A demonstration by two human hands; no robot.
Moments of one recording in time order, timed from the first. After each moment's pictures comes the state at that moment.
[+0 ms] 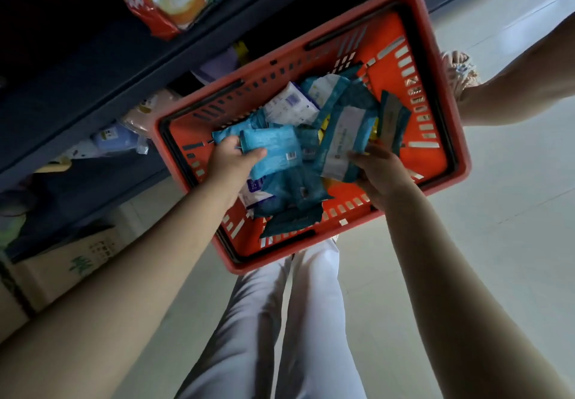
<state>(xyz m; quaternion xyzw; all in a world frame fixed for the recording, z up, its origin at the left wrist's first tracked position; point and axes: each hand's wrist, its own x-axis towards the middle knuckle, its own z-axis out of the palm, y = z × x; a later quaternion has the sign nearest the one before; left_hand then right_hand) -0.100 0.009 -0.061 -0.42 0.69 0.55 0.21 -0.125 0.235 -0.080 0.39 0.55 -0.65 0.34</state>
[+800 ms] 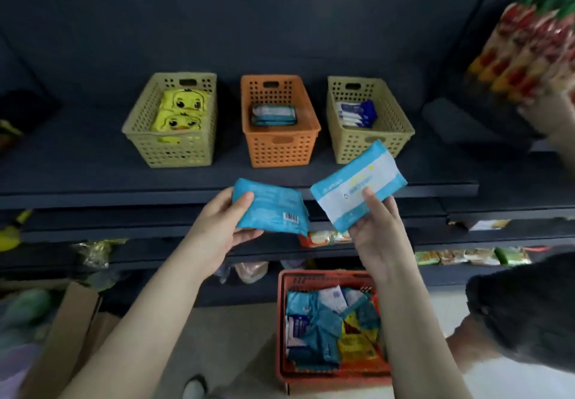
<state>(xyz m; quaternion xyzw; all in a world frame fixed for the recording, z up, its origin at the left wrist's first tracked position) 0.012 -0.131 0.415 -0.31 0.53 0.78 -0.13 -0.108 0.068 0.412 -0.01 0.43 -0.87 0.24</state>
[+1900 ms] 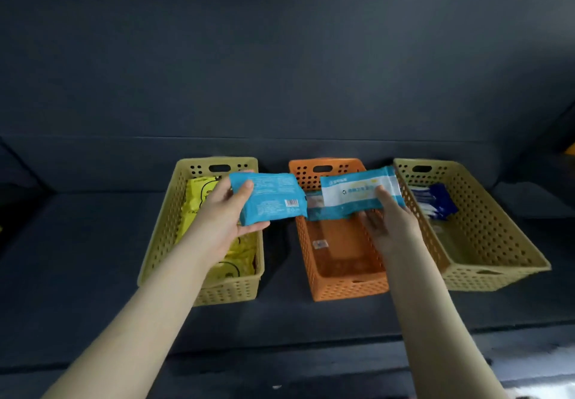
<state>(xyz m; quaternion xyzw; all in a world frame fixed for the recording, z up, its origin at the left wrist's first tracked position) -0.164 -0.398 0.454 -0.29 0.53 0.78 -0.17 -0.309 -0.197 0.442 0.18 0.53 -0.81 0.18</state>
